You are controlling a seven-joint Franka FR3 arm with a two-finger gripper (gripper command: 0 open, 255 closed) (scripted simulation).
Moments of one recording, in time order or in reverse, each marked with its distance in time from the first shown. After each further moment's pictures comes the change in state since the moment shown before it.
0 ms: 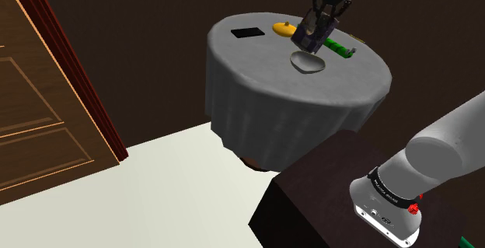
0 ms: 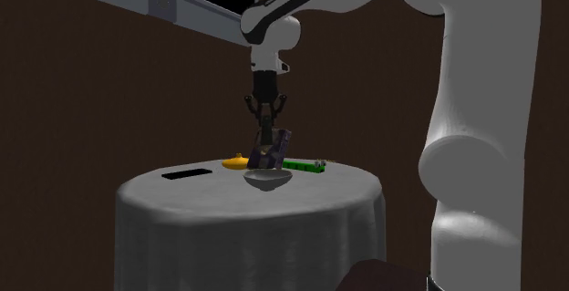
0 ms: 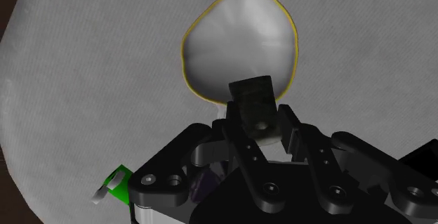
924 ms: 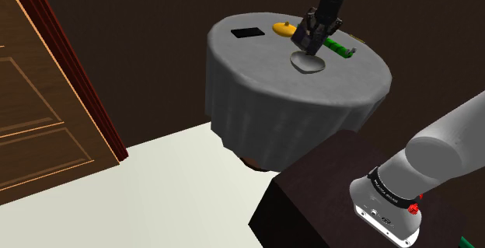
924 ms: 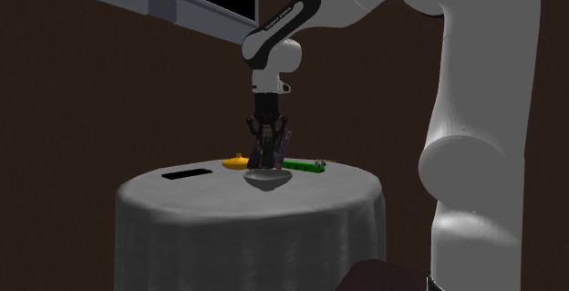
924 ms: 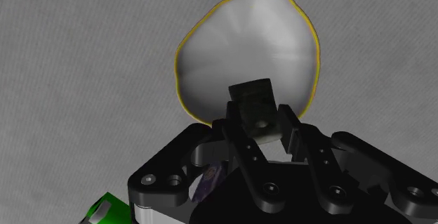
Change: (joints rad) arm -0.002 0.003 -0.003 -0.172 -0.002 0.175 0.001
